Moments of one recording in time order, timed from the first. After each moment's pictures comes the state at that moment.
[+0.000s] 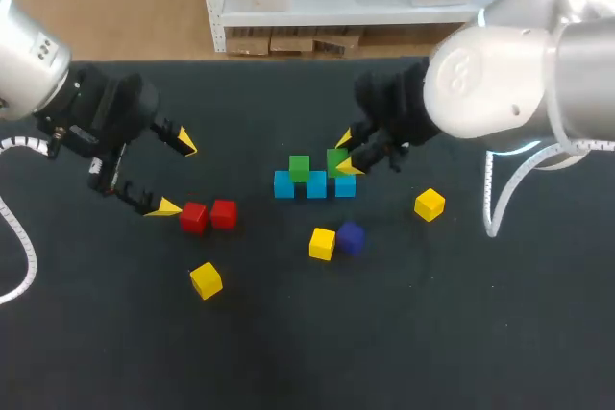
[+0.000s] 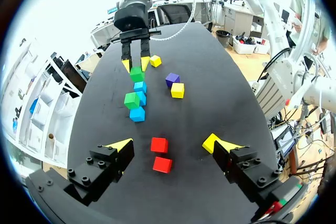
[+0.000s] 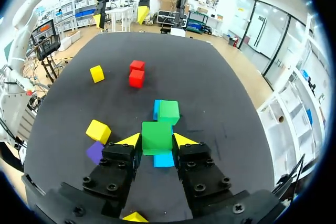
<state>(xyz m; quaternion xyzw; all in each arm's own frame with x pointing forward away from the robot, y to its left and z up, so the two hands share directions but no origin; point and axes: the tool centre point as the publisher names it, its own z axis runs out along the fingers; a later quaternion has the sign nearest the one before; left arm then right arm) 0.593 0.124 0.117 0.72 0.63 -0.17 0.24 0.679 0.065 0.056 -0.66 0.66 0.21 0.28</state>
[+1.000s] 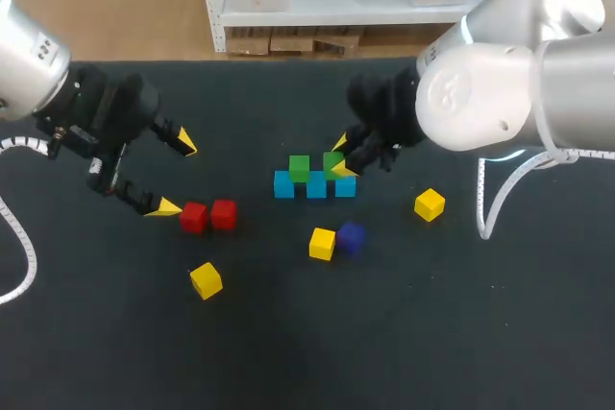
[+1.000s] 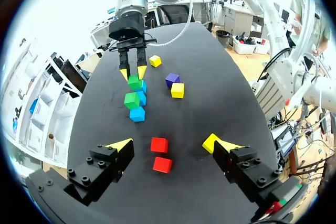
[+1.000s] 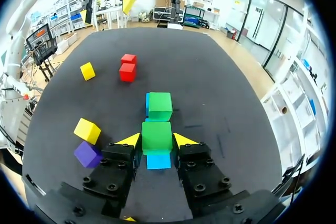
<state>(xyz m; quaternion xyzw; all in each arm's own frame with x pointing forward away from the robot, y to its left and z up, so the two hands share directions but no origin) 0.593 0.124 0.117 0.72 0.63 -0.17 0.24 0.691 0.069 0.036 -0.64 0.69 0.22 0.26</state>
